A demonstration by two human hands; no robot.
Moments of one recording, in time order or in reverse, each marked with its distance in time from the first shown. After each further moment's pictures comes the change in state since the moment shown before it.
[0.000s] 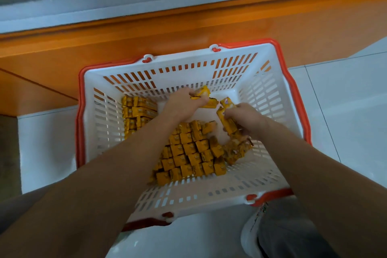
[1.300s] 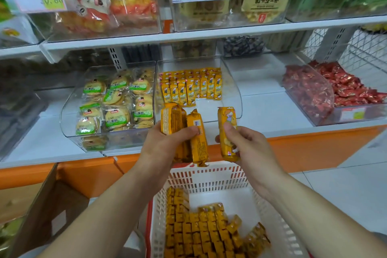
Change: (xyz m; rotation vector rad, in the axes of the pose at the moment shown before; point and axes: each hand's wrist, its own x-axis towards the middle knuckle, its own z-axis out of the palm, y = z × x) left_hand -0.248 0.155 -0.253 -1.016 0.270 0.194; right_hand -0.296 -0.183 0.028 0.349 0.028 -0.811
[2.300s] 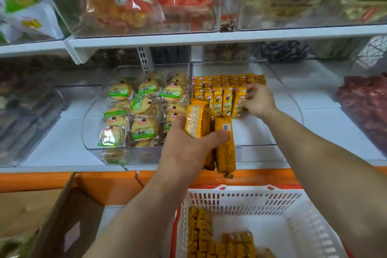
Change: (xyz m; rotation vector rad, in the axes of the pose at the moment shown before) left_hand 0.061 0.018 -0.043 0.184 0.090 0.128; right_hand 0.292 0.017 0.049 -0.688 0.150 -0.223
